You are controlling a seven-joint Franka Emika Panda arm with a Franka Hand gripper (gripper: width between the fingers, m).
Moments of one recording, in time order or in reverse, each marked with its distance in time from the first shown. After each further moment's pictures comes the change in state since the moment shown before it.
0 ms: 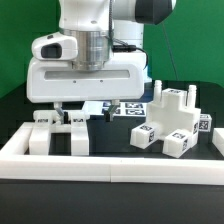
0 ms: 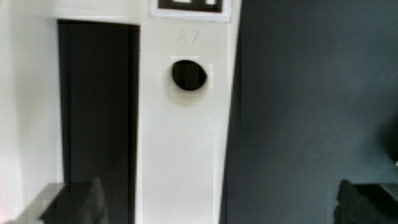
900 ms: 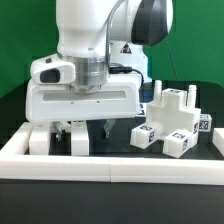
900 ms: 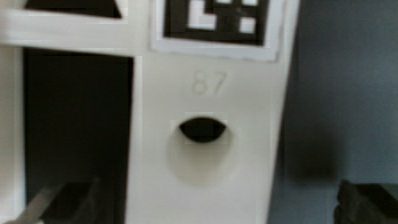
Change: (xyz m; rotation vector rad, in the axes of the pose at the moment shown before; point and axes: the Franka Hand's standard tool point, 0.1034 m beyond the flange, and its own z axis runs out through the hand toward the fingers) arm -0.007 0.004 0.038 -0.004 -0.041 -0.016
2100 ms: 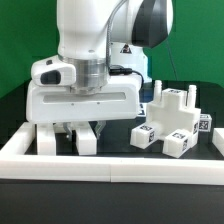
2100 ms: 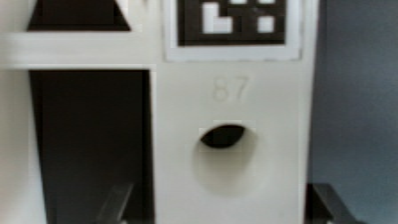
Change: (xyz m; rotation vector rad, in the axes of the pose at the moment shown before) arm -0.001 -0.004 -0.004 0.008 -0.009 0.018
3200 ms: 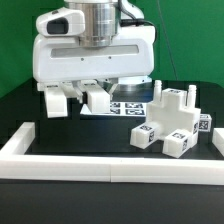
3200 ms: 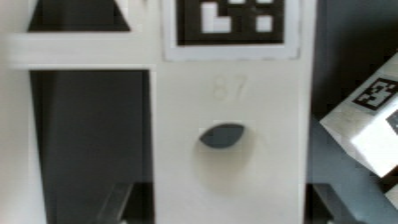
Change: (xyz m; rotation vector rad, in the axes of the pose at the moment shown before) arm 0.011 -0.015 -0.076 0.038 0.035 -0.023
